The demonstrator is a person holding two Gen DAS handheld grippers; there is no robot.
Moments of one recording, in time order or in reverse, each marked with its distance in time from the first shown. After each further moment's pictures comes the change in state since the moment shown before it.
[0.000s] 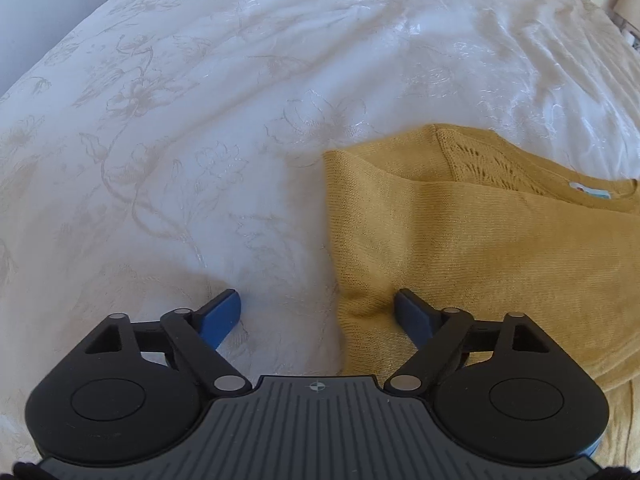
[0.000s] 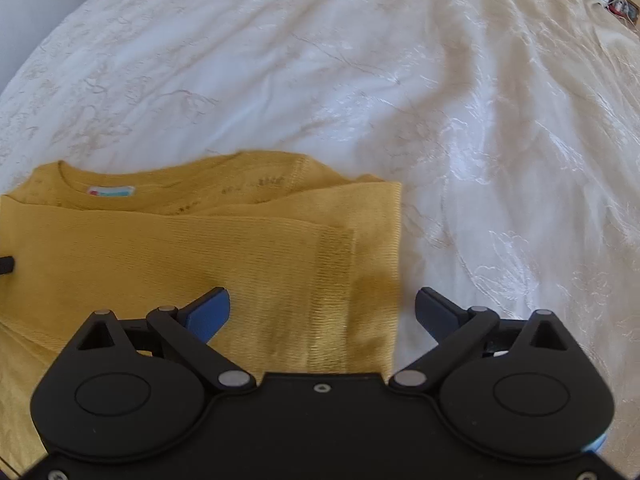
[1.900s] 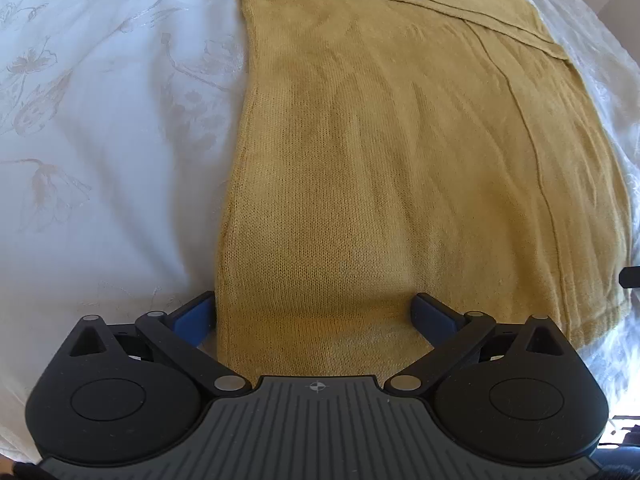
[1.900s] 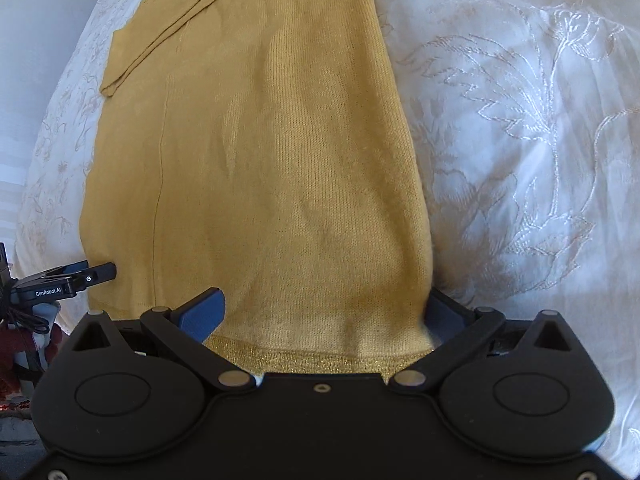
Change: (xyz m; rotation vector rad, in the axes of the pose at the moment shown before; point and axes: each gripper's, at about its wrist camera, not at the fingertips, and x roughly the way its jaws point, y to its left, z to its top) left arm -0.107 -0.031 -0.249 0.077 0.195 -0.193; right arm -0.099 -0.003 -0.284 0.207 0.242 0.391
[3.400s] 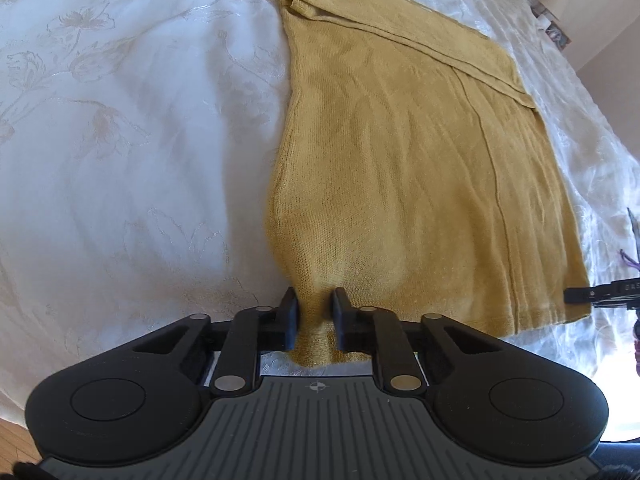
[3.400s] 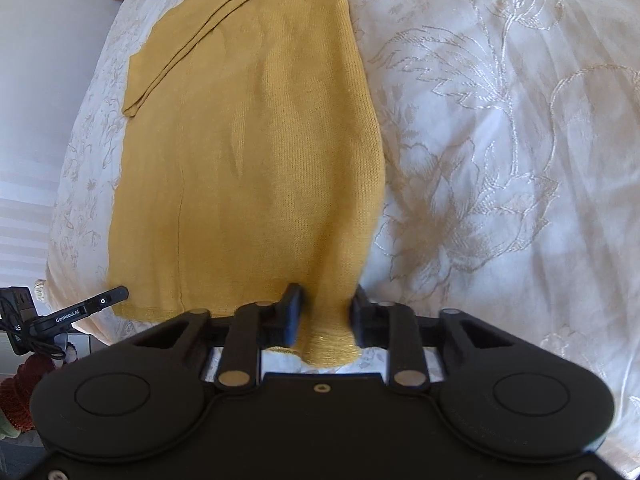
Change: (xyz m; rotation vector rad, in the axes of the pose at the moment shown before) left arm -0.045 0.034 -0.032 -0.127 -0.083 -0.162; right arm -0.031 -0.035 -0.017 0.061 0.001 0.117
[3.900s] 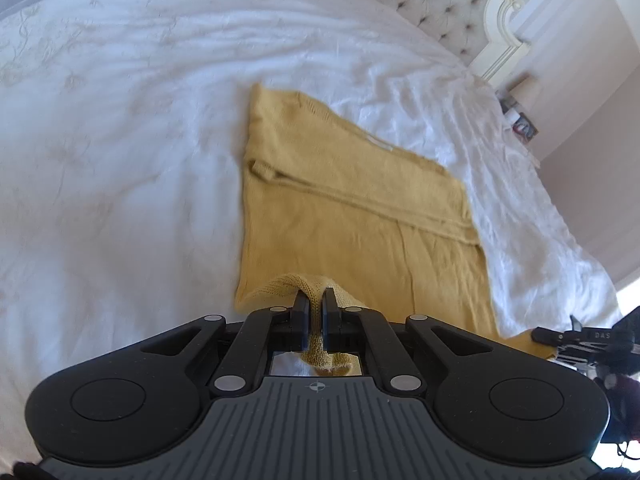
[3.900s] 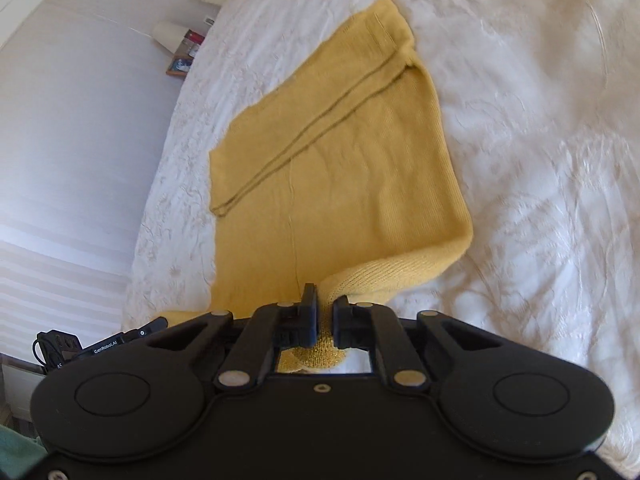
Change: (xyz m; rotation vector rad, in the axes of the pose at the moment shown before) left arm -0.060 -0.018 0.092 -0.068 -0.273 -0.120; right arm -0.061 0.044 0.054 0.021 -0.273 0.198
